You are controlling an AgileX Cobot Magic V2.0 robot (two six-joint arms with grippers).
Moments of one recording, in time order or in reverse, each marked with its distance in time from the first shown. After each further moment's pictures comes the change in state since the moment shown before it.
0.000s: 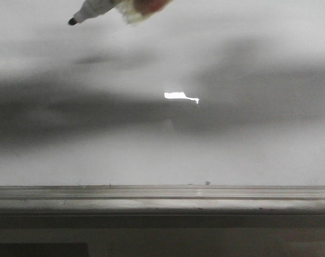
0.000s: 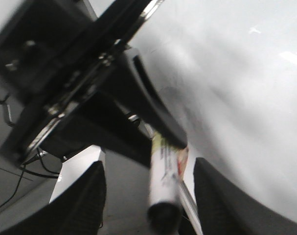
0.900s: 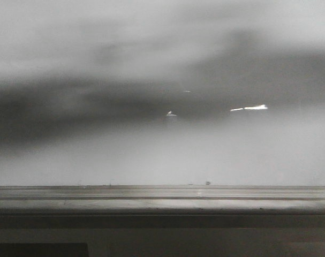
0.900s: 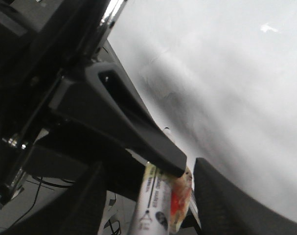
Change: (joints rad) left arm -0.048 0.000 -0.007 0.000 -0.128 -0.056; right arm -0.041 0.047 -0.015 0.068 0.046 0.005
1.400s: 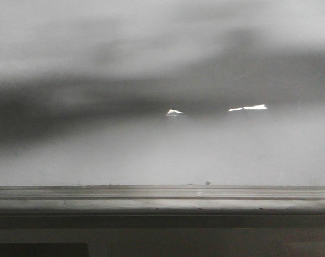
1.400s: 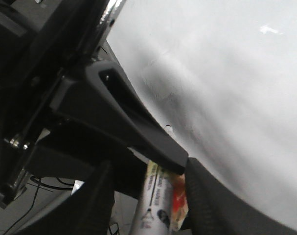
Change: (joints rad) left arm -0.002 0.000 0.000 0.026 -0.006 0.006; right arm 0.004 0.000 -0.002 0.002 -0.006 0.000
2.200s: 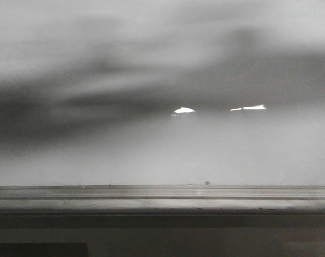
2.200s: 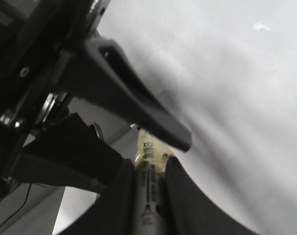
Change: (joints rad) left arm -0.004 -0.002 0.000 0.039 -0.014 -0.022; right arm 0.000 0.000 -0.002 -0.027 -0.008 0.000
